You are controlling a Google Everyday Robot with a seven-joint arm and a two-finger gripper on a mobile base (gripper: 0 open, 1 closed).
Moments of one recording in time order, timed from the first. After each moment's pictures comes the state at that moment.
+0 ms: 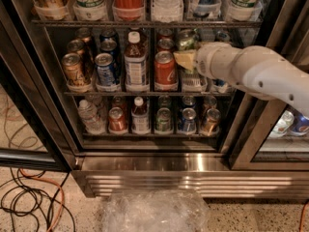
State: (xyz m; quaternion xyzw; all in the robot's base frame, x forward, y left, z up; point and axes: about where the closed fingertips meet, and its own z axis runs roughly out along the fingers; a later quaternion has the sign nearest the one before) arm 0.708 -0.120 0.901 -0.25 0.75 0.08 0.61
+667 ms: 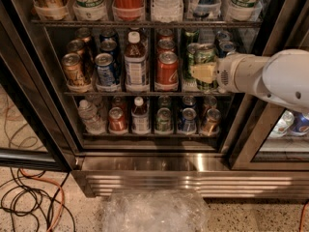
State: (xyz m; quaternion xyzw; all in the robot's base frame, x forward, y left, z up) arm 0.635 -0.160 0.890 -0.19 0.81 0.11 0.54
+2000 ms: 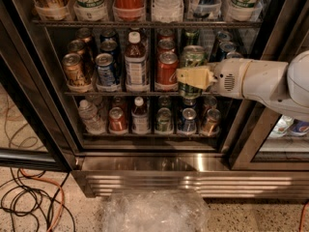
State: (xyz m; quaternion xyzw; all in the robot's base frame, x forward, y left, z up) arm 0.580 -0.101 0.914 -0.24 0.77 0.30 0.51
